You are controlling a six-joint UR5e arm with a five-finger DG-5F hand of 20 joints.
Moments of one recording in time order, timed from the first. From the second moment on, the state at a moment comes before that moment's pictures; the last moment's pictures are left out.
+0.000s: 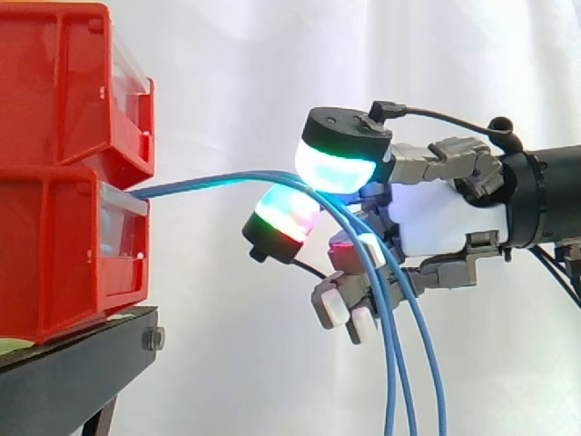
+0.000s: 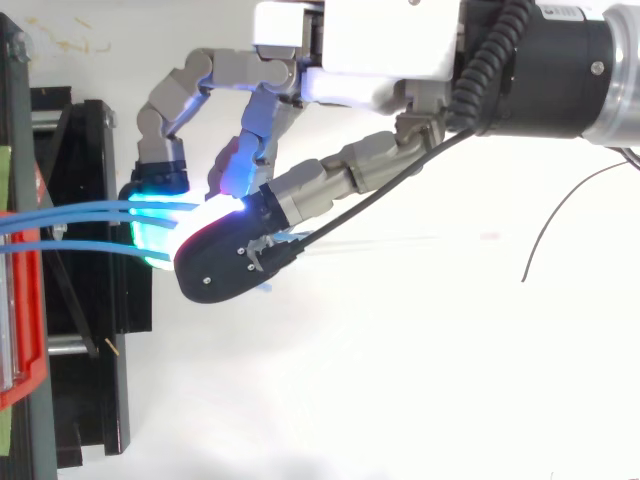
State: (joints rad) arm 0.02 -2.30 -1.04 -3.04 -1.48 -0.18
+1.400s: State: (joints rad) arm 0.02 -2.28 -1.04 -3.09 -1.48 -0.22
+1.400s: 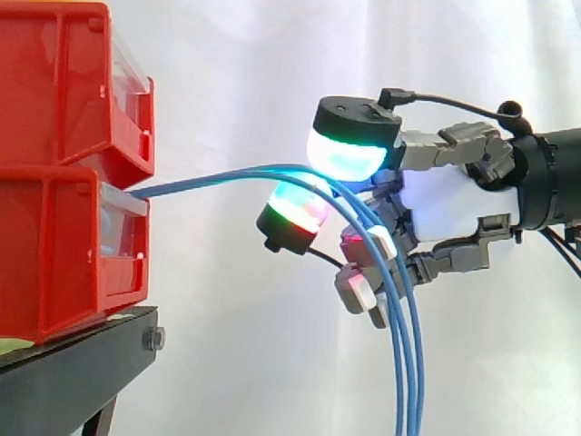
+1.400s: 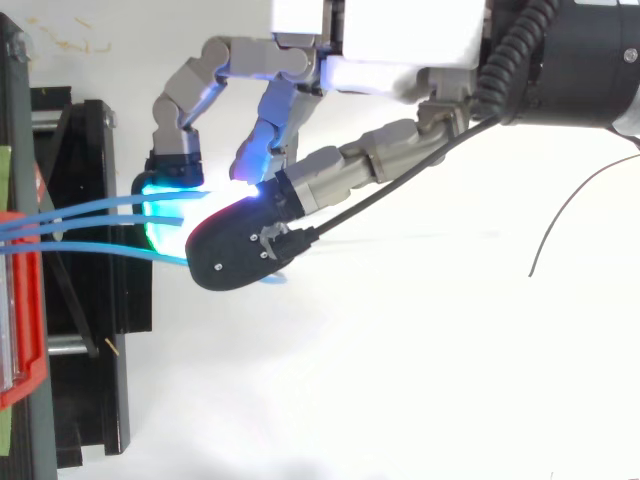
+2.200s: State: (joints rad) arm 0.02 -2.28 -1.04 -3.10 -1.49 -0.22
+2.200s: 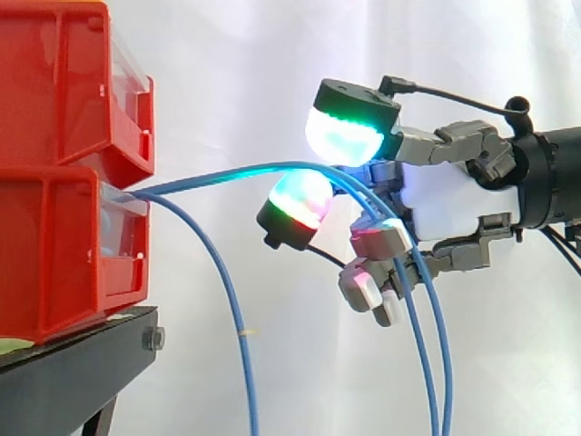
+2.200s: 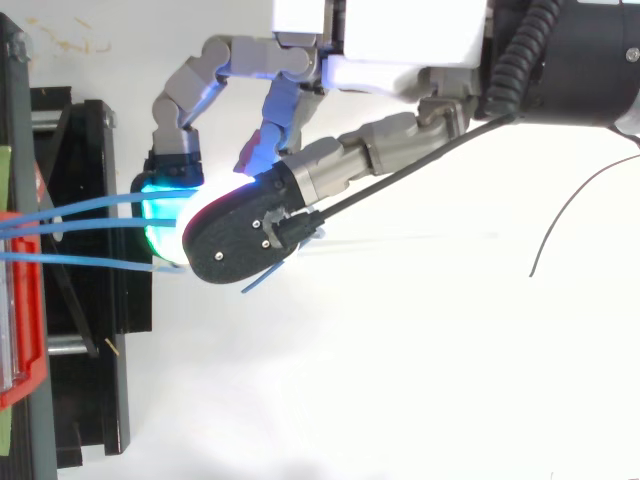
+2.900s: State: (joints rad) arm 0.01 -2.28 -1.04 -3.10 -1.49 -0.23
